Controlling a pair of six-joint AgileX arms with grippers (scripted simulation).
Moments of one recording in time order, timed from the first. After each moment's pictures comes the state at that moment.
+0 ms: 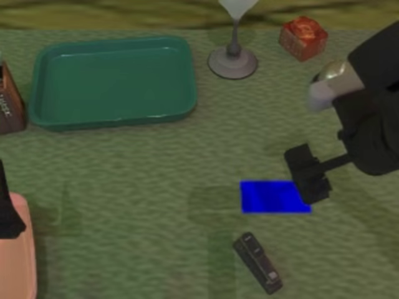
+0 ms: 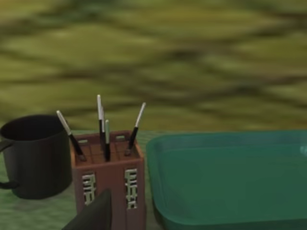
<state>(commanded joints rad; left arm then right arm) 0.00 0.00 0.00 0.00 0.00 0.00 0.57 1.38 1.07 -0.82 0.00 0.17</state>
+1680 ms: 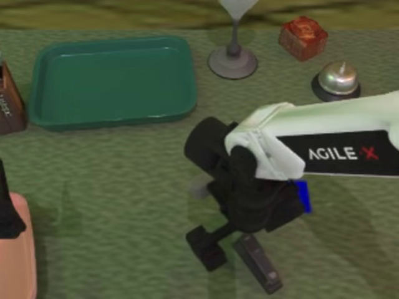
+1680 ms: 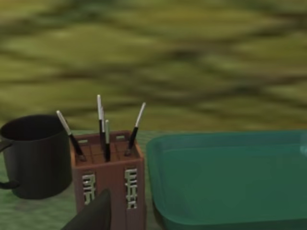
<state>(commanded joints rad) 0.00 0.00 0.00 0.00 0.00 0.00 0.81 2.08 1.31 -0.80 0.00 0.24</state>
